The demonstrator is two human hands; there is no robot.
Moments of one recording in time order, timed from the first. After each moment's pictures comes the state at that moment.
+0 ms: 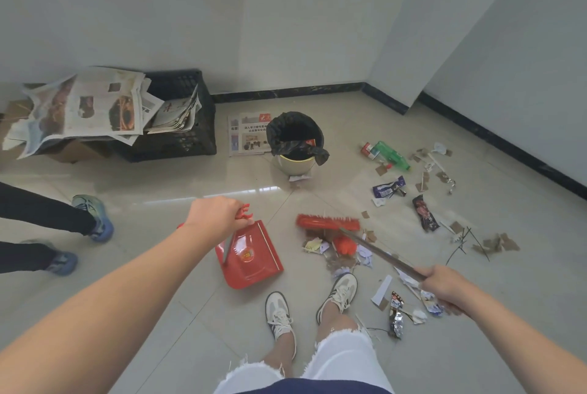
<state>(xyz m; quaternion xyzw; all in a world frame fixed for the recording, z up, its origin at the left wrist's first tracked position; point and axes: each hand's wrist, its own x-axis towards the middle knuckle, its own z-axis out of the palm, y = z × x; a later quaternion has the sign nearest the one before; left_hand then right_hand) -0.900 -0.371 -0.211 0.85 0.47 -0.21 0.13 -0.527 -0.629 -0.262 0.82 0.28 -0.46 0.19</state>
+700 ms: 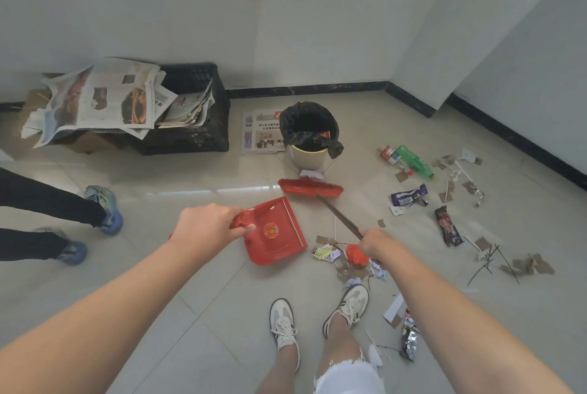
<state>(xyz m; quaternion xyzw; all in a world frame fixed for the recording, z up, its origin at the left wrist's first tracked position) -0.909 -0.364 -0.236 0.84 0.51 -0.16 0.11 -0.596 -0.469 -0.334 0.78 0.40 -0.44 0.18</state>
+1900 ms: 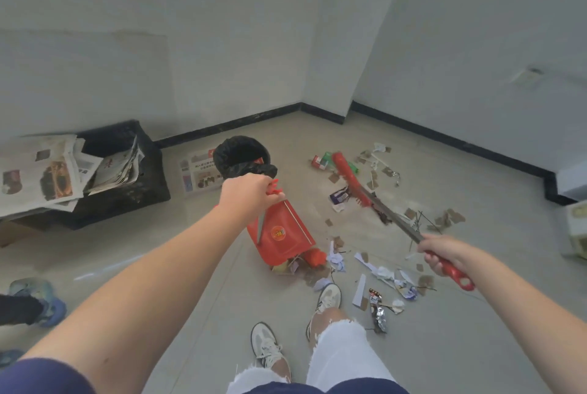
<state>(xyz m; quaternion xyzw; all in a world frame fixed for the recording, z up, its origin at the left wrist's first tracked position) -0.734 -0.370 -0.150 0.92 0.37 -0.07 0.14 -0.452 -0.667 -0.187 0.81 -0.06 -0.54 -0.23</state>
